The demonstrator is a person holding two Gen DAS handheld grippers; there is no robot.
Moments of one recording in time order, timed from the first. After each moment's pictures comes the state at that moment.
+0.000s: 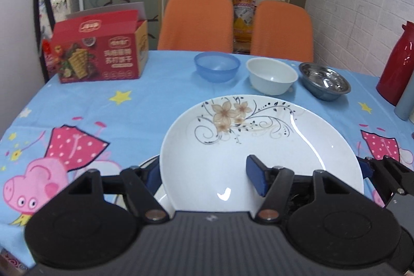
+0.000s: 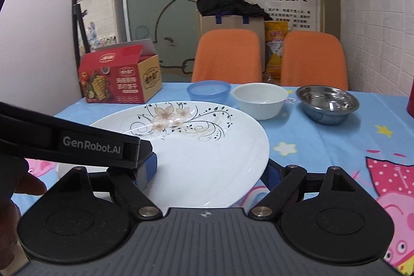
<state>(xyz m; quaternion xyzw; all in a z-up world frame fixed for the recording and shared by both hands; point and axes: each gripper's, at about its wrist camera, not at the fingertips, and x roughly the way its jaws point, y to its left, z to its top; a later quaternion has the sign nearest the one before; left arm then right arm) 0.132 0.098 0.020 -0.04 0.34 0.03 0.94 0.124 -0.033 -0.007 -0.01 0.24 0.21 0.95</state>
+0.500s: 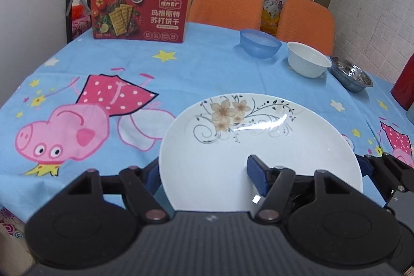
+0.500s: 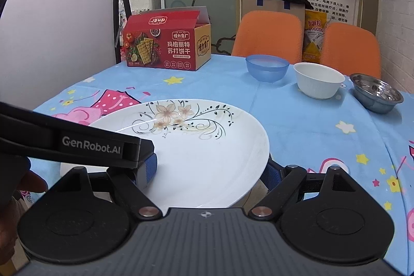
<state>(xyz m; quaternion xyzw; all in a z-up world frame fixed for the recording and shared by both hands) 0.096 0.159 -0.021 -0.10 0.36 0.04 0.93 0.096 0.020 -0.027 -0.06 0.27 0.24 0.93</state>
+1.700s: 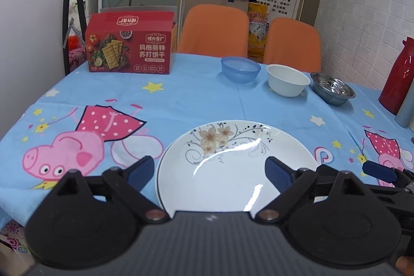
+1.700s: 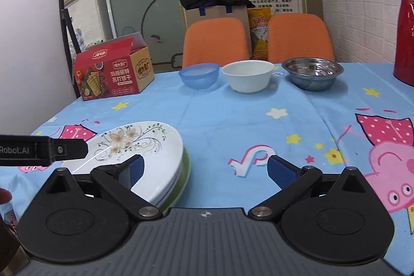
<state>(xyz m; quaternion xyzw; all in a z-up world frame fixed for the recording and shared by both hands) 0.068 0.125 0.005 -0.07 0.30 0.04 0.95 0.090 -0.064 -0.020 0.04 0.26 0.14 0.95</state>
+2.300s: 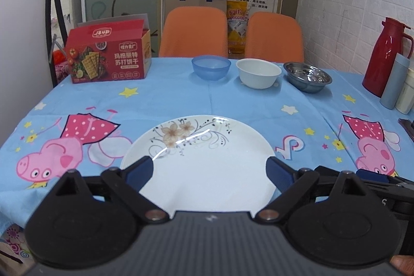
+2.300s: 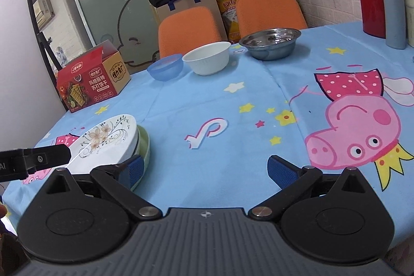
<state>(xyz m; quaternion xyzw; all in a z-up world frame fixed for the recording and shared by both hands) 0.062 0.073 0.013 -0.03 0.30 0.01 0.95 0.088 -0.125 -0.036 0.13 0.30 0.12 0.94</state>
